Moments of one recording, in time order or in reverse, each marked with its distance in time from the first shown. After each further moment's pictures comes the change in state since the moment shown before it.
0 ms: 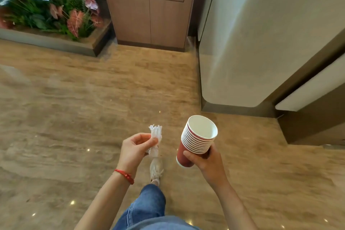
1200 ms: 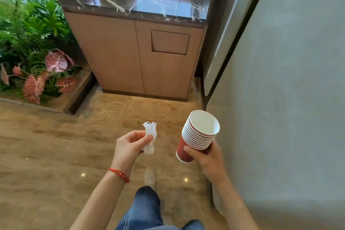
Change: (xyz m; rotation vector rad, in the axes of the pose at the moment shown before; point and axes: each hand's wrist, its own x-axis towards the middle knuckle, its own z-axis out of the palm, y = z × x) left_hand 0.657 0.342 0.176 -0.027 0.034 0.076; right_hand 0.743 -0.186 0.058 0.091 -0.054 -0.055
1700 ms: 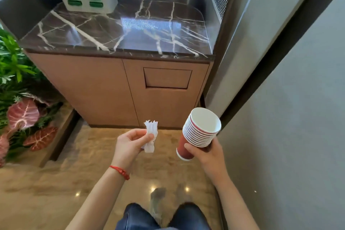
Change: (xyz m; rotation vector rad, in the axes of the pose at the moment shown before) left_hand 0.317 0.132 0.047 0.063 -0.095 0.005; right_hand 0.313 -0.059 0.066 -0.020 0.098 -0.025
